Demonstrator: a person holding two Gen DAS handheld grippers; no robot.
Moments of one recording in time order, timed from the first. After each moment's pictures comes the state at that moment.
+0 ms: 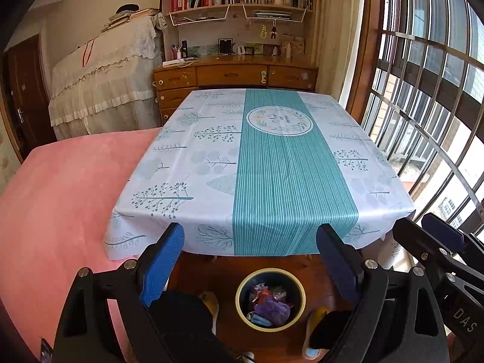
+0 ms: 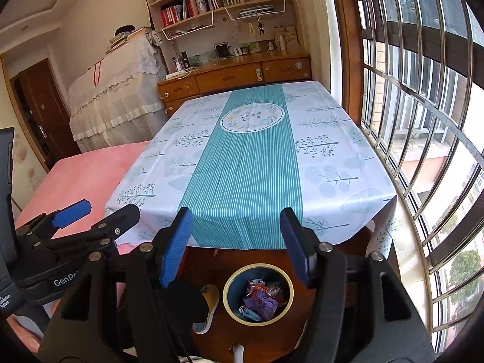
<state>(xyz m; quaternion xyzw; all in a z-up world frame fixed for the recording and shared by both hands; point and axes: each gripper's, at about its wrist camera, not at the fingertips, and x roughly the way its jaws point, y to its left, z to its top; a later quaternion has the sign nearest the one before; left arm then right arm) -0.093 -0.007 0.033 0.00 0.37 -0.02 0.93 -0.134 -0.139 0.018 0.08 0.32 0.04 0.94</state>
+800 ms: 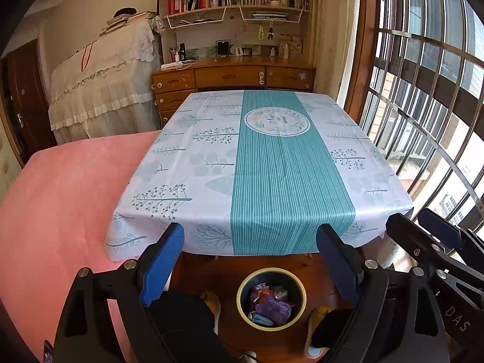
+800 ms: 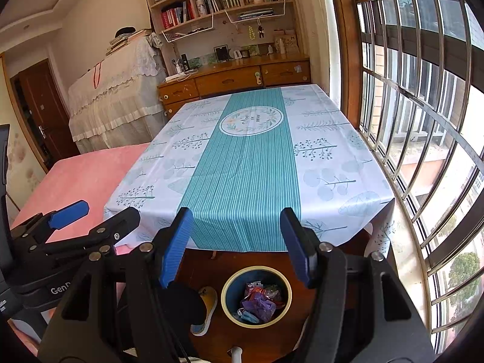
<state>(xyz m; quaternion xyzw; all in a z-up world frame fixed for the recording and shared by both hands) -0.097 -0.010 0.035 0.01 0.37 -0.02 0.93 -0.135 -0.144 0.023 0.08 0.31 0.04 0.95</state>
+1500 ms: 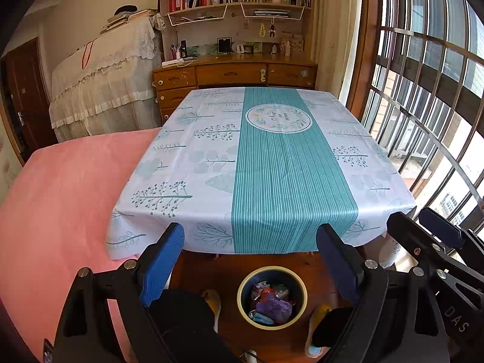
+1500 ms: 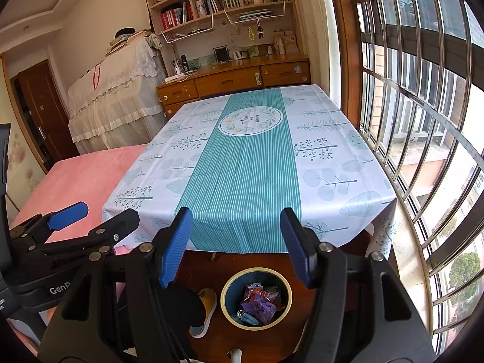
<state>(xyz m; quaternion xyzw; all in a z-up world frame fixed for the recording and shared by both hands) -0.095 0.000 0.033 0.01 0.37 -0.02 0.93 -0.134 -0.145 0.023 0.08 0.31 0.04 0.95</state>
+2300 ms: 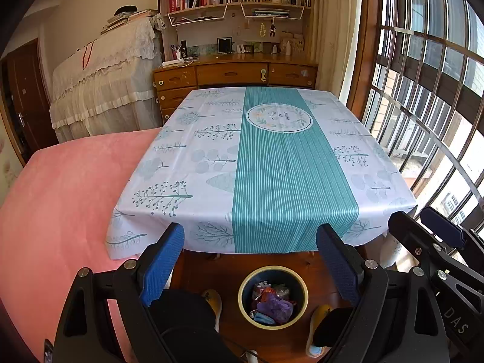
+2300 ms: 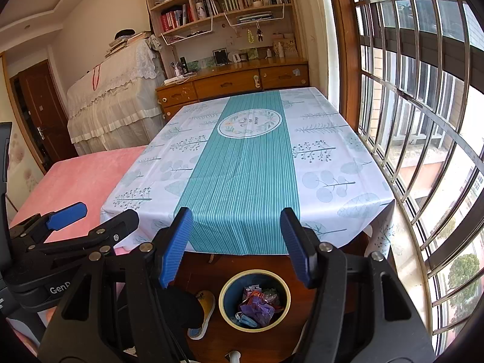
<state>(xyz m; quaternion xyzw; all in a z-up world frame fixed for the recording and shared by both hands) -0.093 0.003 0.032 0.01 0.37 -0.02 0.93 -0.132 -0.148 0.025 0.08 0.31 0.04 0.95</state>
